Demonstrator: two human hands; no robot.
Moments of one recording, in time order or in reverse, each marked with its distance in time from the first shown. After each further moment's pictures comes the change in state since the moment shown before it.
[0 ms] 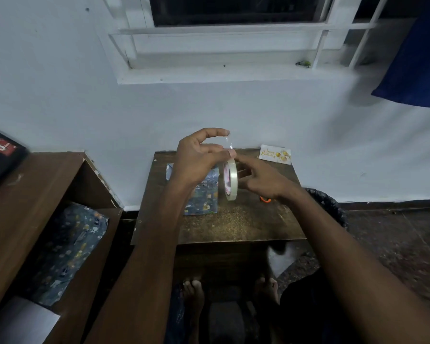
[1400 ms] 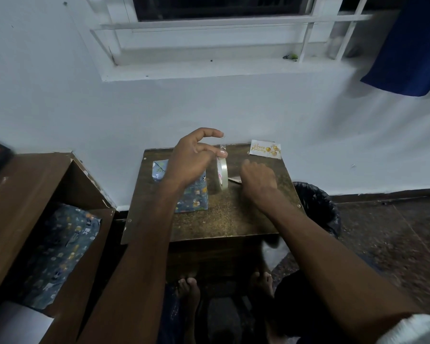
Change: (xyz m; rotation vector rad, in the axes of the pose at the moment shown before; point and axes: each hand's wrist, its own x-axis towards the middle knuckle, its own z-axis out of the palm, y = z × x) left_hand 0.000 0.000 0.012 0.191 -0.083 0.003; right_hand -0.001 0.009 0.022 -0.998 0.251 0.321
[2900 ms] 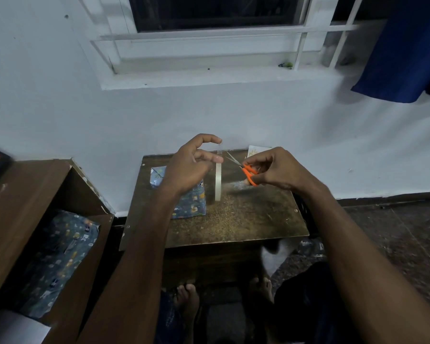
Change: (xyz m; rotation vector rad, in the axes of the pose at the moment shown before) left_hand 0.003 -0.008 -0.003 0.140 -0.062 0.048; right_hand -0.015 0.071 -0.059 1.002 -0.109 -0.201
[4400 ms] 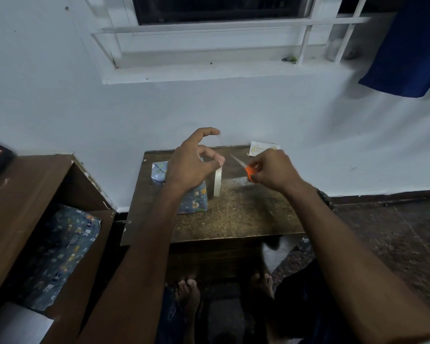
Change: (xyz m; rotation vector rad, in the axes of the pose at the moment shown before) left_hand 0.009 -0.018 0.007 0.094 0.082 0.079; right_hand 0.026 0.021 0.027 -0.504 0.140 0.081
